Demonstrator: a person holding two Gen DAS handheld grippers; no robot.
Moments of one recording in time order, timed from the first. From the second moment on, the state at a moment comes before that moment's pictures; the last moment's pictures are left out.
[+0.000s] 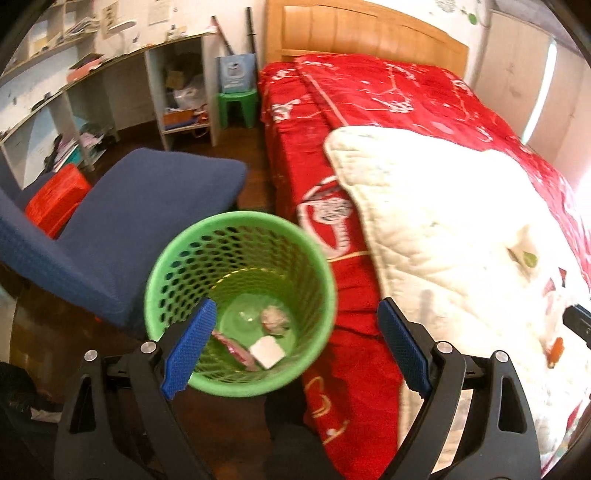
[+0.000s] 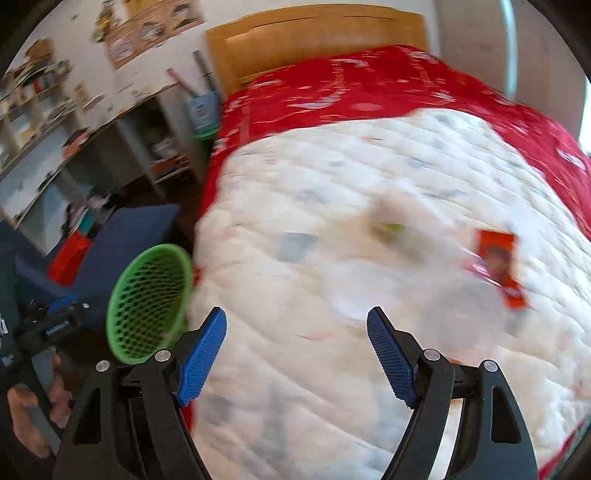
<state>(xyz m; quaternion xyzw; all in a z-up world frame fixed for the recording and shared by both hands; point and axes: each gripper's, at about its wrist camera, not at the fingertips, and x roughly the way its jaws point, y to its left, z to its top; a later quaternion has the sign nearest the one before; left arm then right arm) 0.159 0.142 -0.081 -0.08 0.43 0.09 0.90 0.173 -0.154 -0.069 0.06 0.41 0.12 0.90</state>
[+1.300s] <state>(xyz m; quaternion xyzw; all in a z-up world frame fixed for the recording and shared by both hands) 0.192 -0.081 -0.075 0.01 0.43 -0.17 0.88 0.134 -0.281 -0.134 0.13 0.45 0.04 0.88</state>
